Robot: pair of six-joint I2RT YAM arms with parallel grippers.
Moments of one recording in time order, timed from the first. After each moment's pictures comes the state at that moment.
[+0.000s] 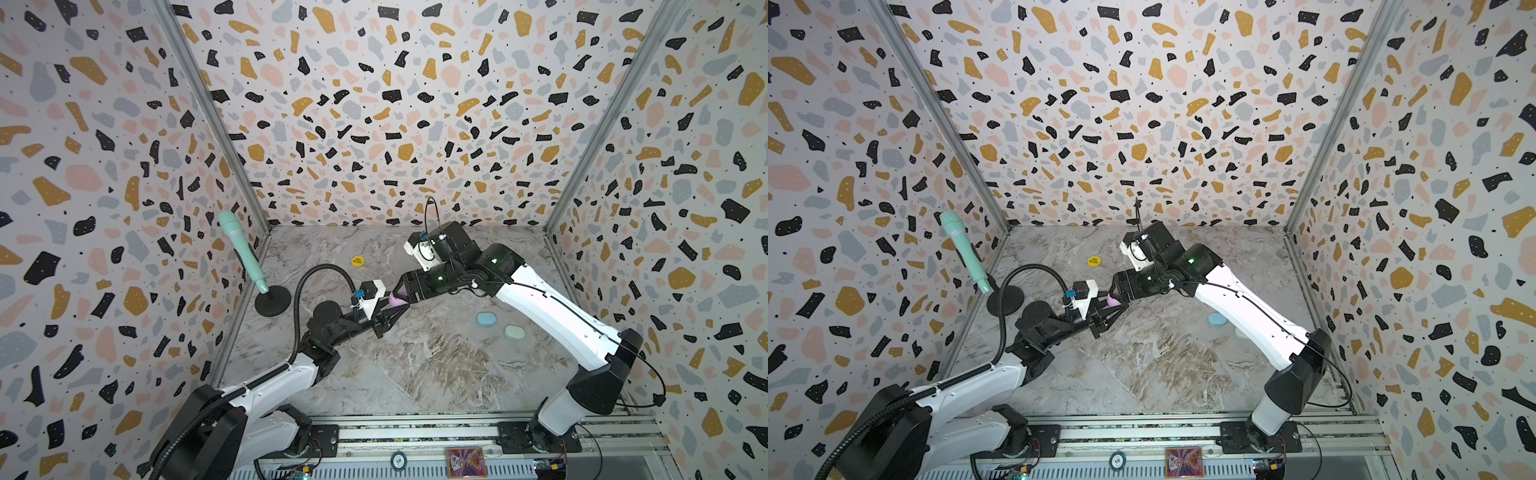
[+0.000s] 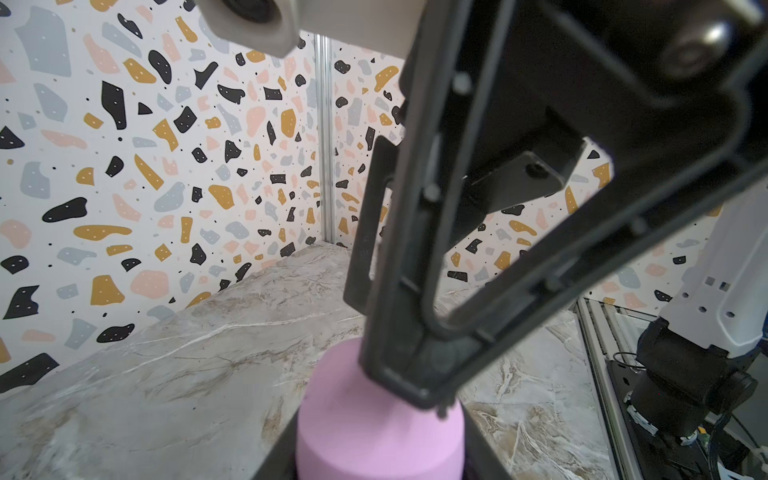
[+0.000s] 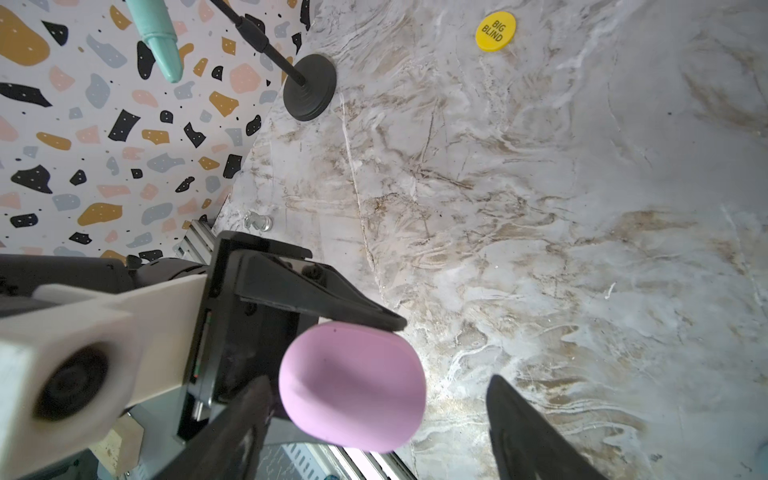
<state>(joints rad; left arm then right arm) -0.55 1.15 0.43 0.80 0.57 -0.08 0.84 1.64 1.79 -0.99 -0.30 0.38</state>
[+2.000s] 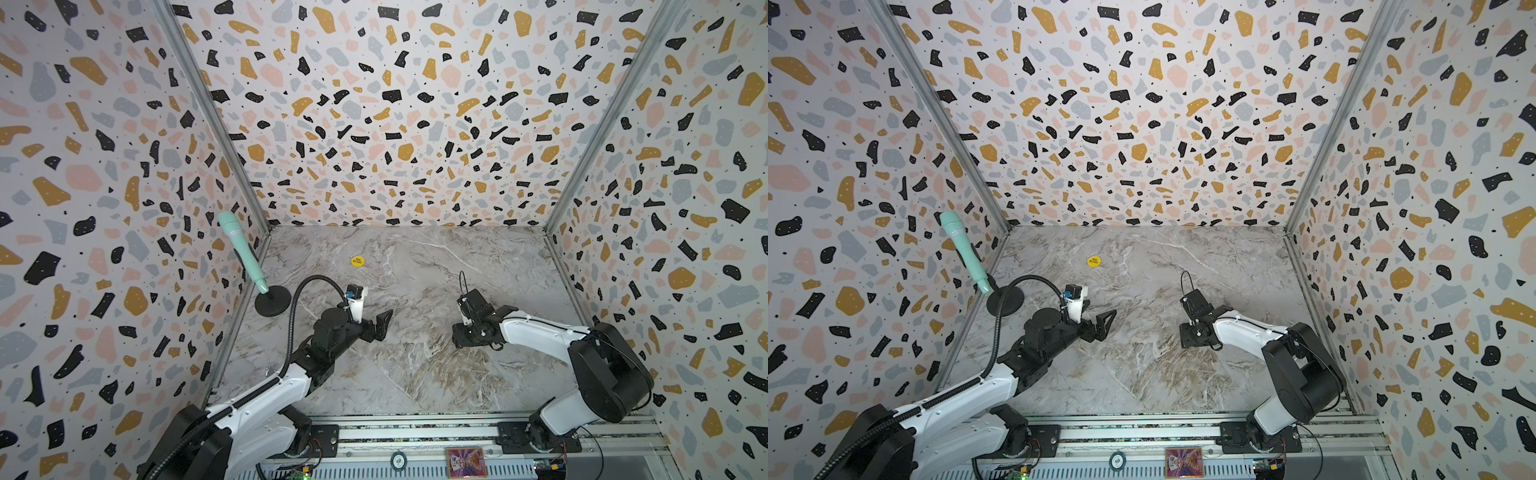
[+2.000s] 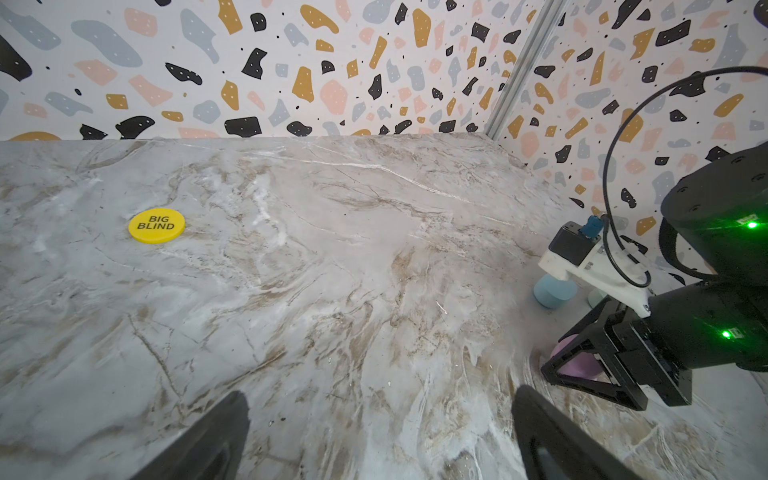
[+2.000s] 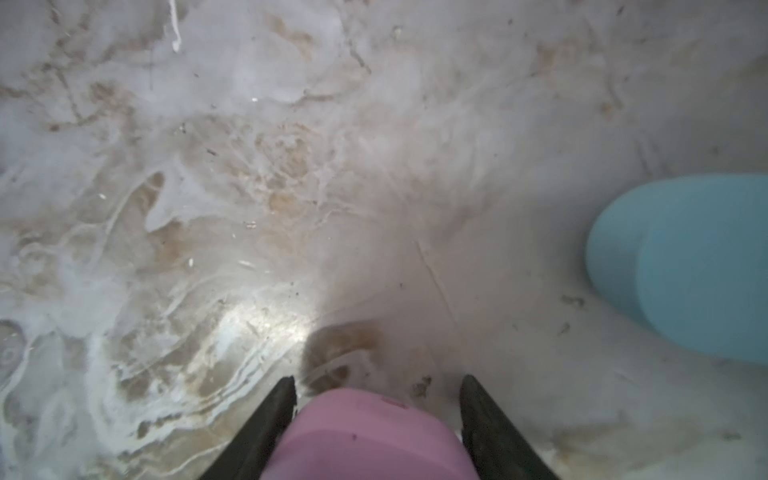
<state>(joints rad) -0.56 1.04 0.38 0.36 0.06 -0.23 0.58 1.53 0.77 -0.46 0.01 0.41</state>
